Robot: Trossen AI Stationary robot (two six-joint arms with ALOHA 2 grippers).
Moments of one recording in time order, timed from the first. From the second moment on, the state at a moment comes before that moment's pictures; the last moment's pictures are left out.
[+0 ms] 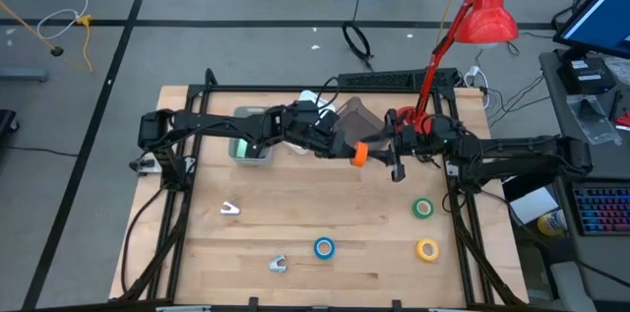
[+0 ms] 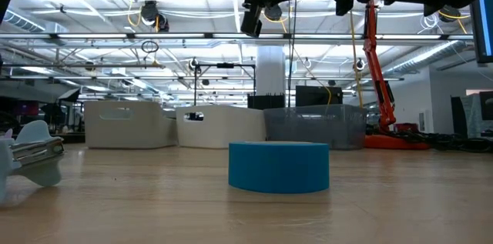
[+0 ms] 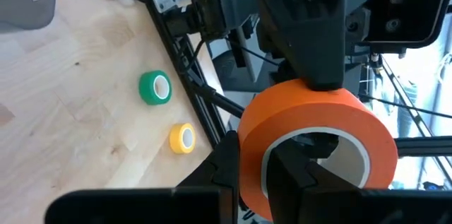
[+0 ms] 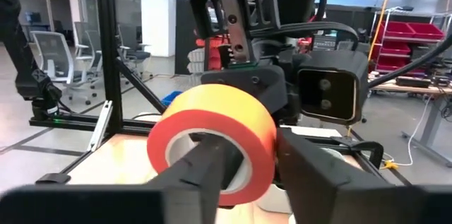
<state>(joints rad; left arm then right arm) 0.13 1.77 1.37 0.13 0.37 -1.21 -0.19 0.94 0.47 0.58 -0.26 -0.04</state>
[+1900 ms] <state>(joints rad) 0.32 1.22 1.09 -0.41 0.06 -0.45 -0.48 1.37 0.93 -0.35 0.08 -0.12</state>
